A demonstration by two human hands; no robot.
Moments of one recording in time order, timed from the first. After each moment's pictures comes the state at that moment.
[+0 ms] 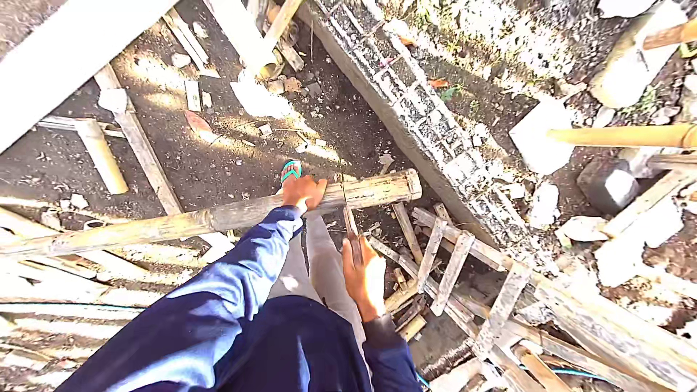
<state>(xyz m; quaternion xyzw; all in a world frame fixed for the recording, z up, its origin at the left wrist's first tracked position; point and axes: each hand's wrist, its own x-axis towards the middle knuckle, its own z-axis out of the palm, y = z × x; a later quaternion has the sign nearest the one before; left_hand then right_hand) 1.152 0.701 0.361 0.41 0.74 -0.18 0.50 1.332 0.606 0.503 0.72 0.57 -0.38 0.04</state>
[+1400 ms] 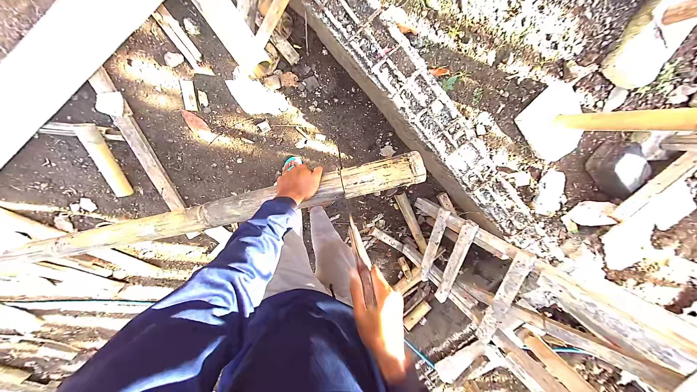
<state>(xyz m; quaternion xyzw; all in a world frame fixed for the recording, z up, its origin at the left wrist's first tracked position) 1.137 0.730 0.374 0.40 0.75 -0.17 0.50 1.347 0.588 0.572 0.72 0.60 -0.36 0.00</state>
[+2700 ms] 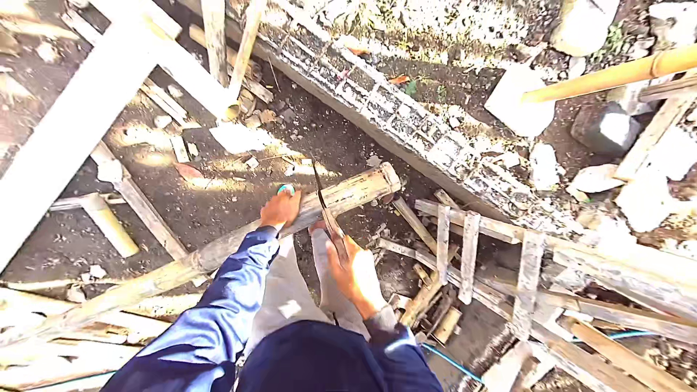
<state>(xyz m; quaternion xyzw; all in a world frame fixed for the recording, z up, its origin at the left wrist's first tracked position) 1.146 0.722 0.380 0.40 0.76 -0.17 0.48 1.341 0.637 0.506 0.71 0.52 -0.47 0.02</state>
